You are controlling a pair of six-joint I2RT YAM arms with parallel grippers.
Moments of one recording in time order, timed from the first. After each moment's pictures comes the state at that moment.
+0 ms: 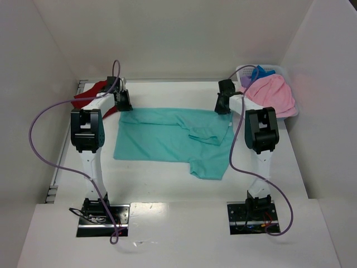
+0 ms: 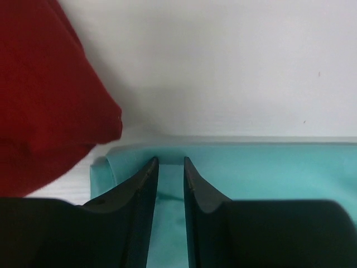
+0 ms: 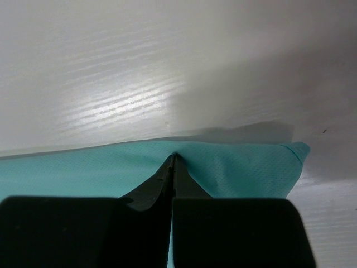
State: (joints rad) left arm 0.02 2.25 1.74 -0.42 0.15 -0.24; right arm 0.16 2.18 1.61 -0.39 0.15 0.40
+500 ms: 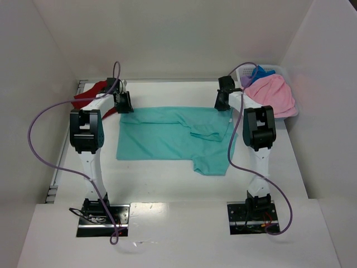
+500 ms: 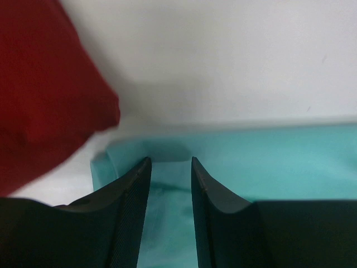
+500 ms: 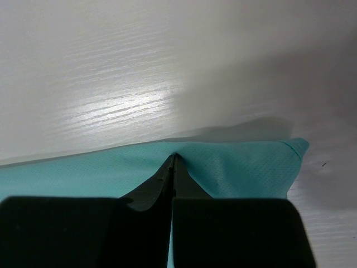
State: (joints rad) left arm 0.02 2.25 1.75 -0.44 0.16 -0.22; right arm 0.15 2.27 1.76 -0.44 0.14 0.39
